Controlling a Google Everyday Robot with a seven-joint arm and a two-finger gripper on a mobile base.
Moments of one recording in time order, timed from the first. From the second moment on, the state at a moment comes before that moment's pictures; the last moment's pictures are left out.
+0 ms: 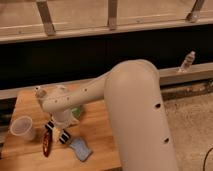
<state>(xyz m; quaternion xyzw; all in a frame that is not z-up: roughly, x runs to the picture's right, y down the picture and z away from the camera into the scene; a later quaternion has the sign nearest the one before) -0.212 0.231 0.776 -0.37 0.11 0.33 0.86</state>
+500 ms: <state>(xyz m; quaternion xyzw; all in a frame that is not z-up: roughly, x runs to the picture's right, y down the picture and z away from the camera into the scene) -0.235 0.242 0.787 -0.39 0.11 0.31 0.86</state>
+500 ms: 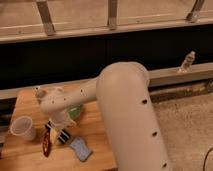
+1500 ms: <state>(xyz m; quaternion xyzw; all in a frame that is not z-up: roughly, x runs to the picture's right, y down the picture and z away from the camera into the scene) -0.301 0.232 0.797 -0.39 0.06 0.27 0.88</state>
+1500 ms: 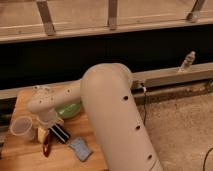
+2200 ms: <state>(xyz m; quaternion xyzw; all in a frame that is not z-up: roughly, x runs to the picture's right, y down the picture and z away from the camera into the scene) -0.248 0.204 0.809 -0.36 0.07 0.33 0.87</state>
